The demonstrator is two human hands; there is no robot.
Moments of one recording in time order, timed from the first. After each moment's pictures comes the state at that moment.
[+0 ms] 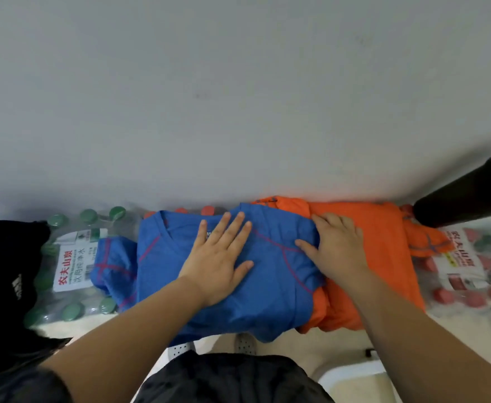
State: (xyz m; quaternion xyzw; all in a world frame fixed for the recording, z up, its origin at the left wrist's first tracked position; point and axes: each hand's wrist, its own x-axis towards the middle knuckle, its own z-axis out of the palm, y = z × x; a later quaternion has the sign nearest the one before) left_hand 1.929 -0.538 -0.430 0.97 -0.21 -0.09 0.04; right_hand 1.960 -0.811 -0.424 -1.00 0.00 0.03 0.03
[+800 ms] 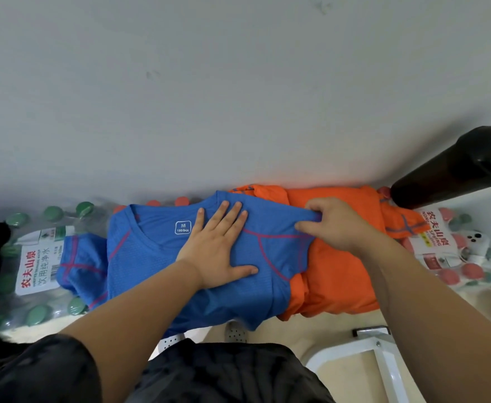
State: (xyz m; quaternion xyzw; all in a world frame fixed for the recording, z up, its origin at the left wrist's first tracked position) left_hand 1.949 -0.574 -0.445 0.96 -0.24 -0.13 0.06; right_hand 1.980 -0.852 -0.382 -0.94 -0.07 0.14 0.31
